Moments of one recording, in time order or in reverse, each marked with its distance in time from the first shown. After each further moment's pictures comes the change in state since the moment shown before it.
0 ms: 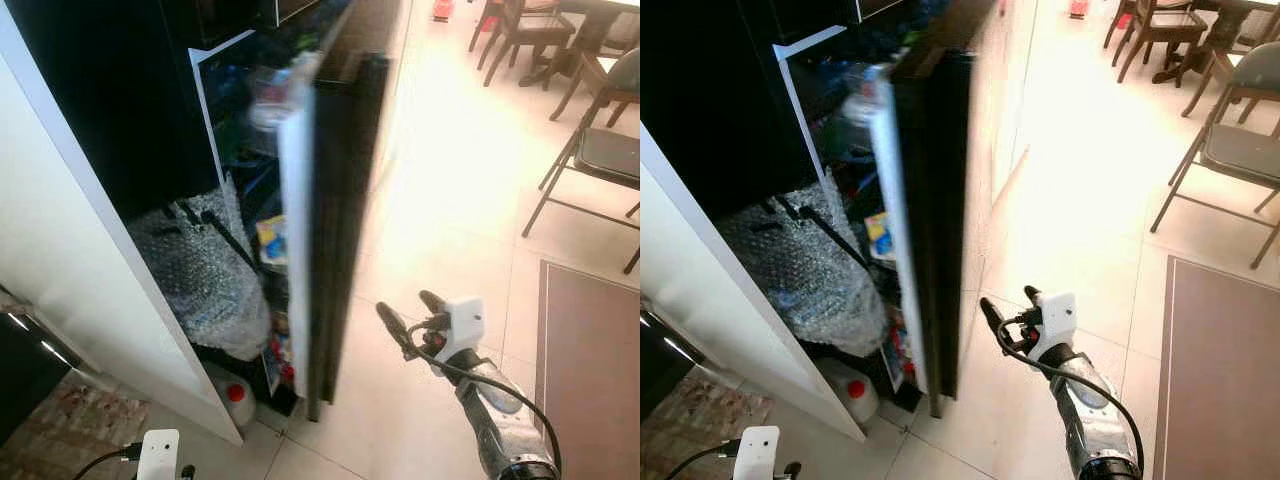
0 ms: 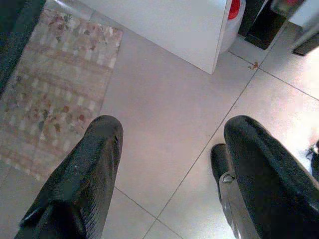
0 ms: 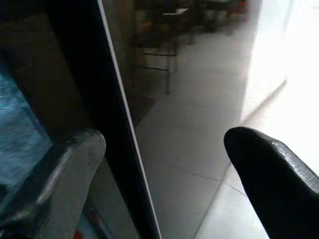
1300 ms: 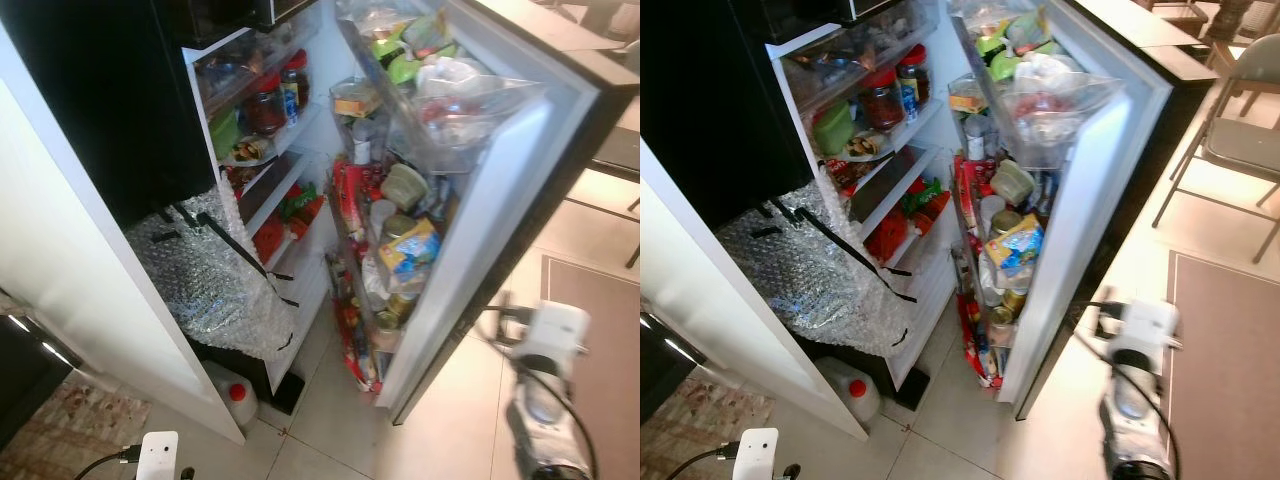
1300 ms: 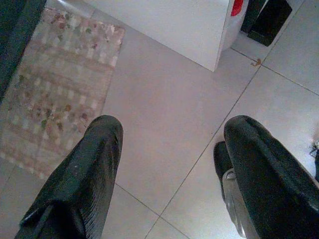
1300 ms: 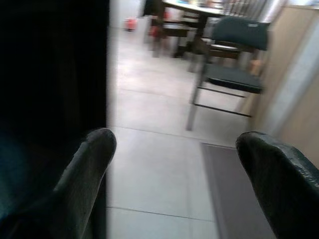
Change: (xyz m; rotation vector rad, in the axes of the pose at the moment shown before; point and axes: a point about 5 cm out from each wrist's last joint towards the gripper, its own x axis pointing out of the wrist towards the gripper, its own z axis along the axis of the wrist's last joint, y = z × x) left arm -0.001 0.001 -0.003 -0.002 0.005 0.001; right arm -0.039 -0.068 0.006 -0.155 -0.071 -0.830
